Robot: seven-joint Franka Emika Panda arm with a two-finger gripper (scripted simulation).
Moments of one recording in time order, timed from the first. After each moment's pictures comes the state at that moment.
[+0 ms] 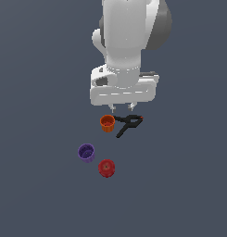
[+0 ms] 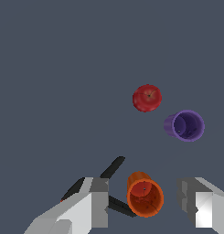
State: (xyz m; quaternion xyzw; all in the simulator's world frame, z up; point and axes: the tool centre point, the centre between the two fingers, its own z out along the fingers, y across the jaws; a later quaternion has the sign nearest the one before) arm 0.014 0.032 0.295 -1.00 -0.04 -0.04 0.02
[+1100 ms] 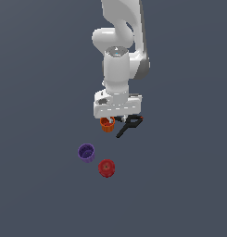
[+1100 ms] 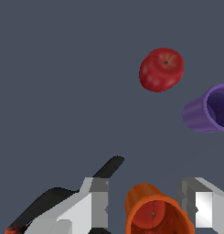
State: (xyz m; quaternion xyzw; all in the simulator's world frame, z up) arm -0.034 0.020 0.168 -0.99 -0.07 -0.10 0.01
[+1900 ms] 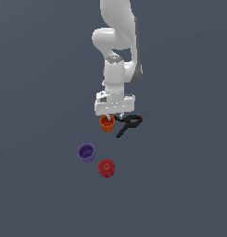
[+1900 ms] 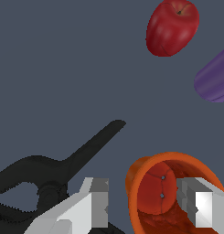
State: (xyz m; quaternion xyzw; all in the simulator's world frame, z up) arm -0.096 0.010 0.109 -0.99 -0.10 -0.14 0.00
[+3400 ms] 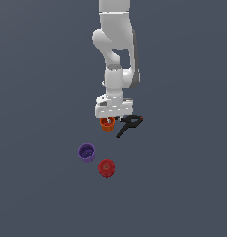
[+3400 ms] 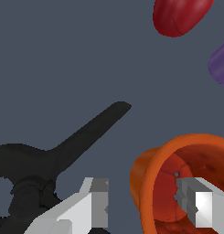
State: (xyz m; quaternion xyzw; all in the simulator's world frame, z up) arm -0.109 0.008 0.070 -0.98 -0.10 -0.15 -0.01
